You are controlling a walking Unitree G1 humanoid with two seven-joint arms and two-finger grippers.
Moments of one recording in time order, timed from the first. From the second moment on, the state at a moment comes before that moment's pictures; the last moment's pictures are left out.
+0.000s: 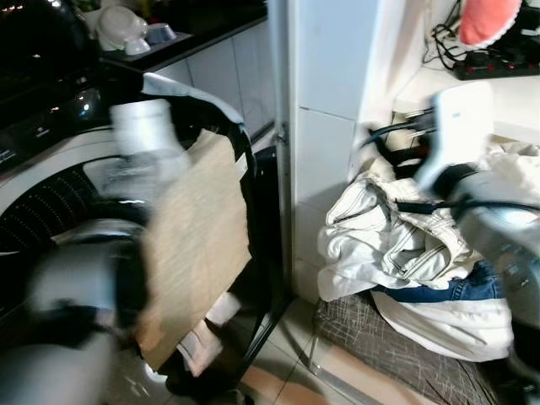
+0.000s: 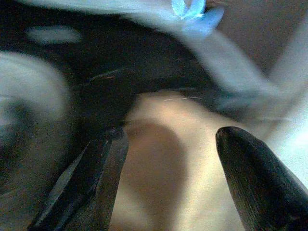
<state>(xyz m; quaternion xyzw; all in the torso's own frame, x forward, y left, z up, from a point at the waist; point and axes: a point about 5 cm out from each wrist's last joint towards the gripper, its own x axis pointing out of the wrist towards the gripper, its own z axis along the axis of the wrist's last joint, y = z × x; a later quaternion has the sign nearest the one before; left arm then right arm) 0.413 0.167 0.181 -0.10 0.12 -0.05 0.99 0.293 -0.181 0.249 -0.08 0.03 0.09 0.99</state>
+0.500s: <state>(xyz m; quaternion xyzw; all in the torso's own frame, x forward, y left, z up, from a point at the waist) 0.343 0.064 0.173 -0.03 0.04 -0.36 0.93 0.297 -0.242 0.175 -0.05 0.20 -0.03 0.98</state>
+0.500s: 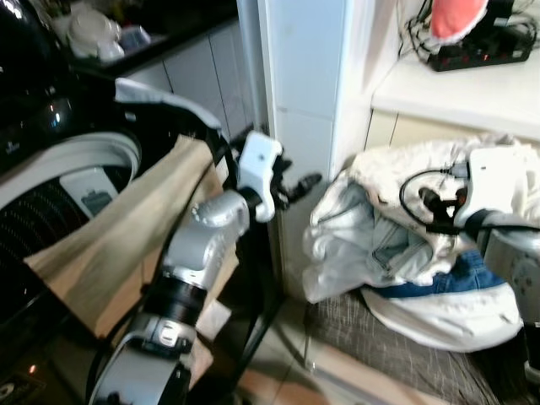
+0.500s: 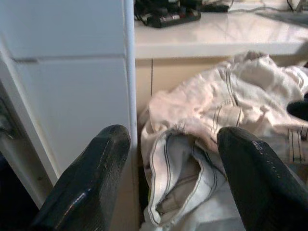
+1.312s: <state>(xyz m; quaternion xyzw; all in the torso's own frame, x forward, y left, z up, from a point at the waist) 0.307 0.077 0.156 0.08 0.14 -0.42 0.89 0.306 -0.247 0.120 -0.02 0.32 -0.02 0.95</state>
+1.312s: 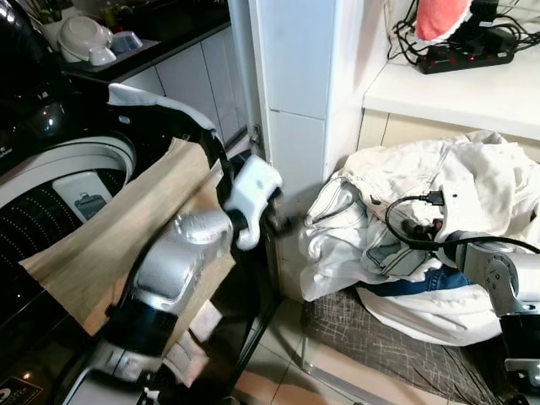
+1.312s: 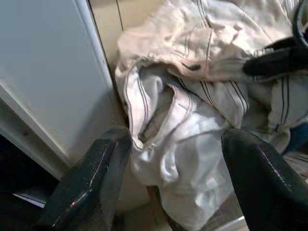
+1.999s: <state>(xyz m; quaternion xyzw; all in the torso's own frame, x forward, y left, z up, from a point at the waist) 0.309 0.078 0.158 0.08 0.13 -0.41 0.90 0.305 -0.248 0.124 -0.03 0.31 -0.01 0.95</state>
